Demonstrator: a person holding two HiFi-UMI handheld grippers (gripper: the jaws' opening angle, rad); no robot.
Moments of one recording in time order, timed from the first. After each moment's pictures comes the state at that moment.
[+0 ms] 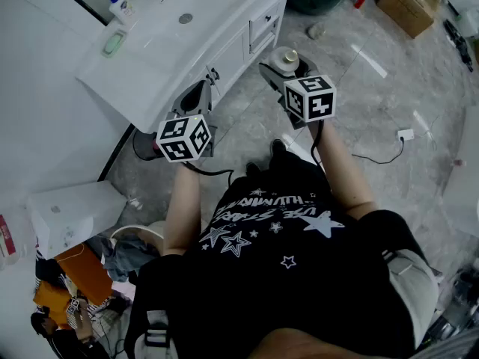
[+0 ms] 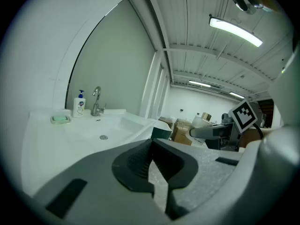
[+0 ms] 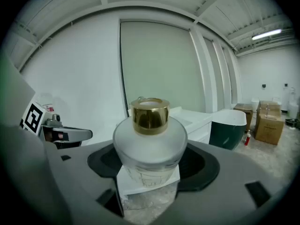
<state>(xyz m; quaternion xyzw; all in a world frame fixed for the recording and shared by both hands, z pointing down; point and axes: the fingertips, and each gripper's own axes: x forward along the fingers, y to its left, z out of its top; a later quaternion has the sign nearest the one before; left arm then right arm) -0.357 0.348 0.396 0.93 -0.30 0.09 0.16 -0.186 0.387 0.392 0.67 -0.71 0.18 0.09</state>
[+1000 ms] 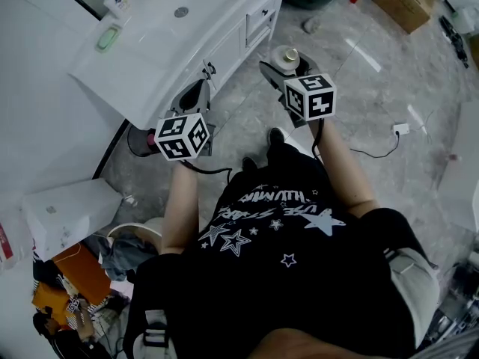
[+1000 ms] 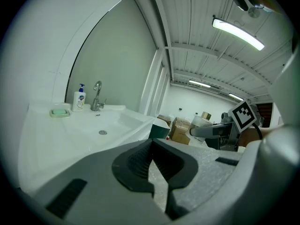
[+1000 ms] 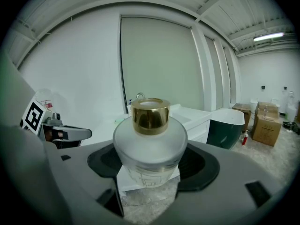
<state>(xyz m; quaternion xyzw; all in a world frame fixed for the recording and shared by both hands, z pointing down) -0.365 0.346 0.412 0.93 -0.29 0.10 0.18 -0.190 0.387 0.402 0.67 -0.71 0.18 0.11</state>
